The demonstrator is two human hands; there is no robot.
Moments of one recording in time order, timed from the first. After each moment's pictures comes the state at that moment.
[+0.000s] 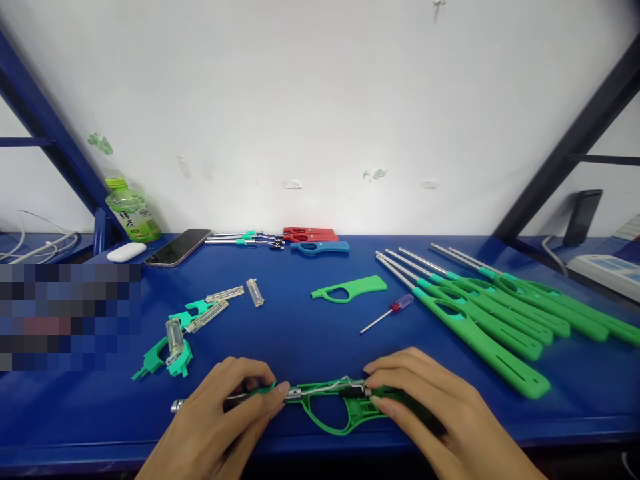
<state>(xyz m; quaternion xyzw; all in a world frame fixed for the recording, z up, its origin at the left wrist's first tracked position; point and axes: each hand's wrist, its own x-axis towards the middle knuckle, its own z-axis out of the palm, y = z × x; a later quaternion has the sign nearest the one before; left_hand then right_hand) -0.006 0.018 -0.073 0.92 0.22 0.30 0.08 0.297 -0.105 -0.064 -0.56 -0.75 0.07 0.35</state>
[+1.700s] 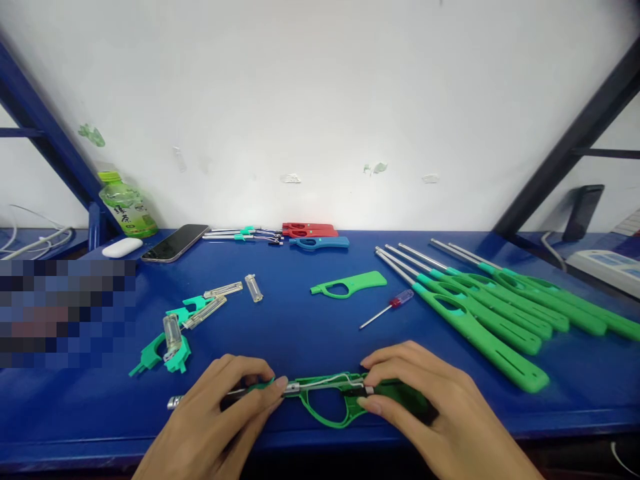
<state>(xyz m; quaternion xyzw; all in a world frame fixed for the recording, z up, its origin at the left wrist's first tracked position) -0.006 0.015 -0.079 0.91 0.25 0.32 0.07 0.286 -0.097 -0.060 -0.61 -0.70 0.11 0.35</state>
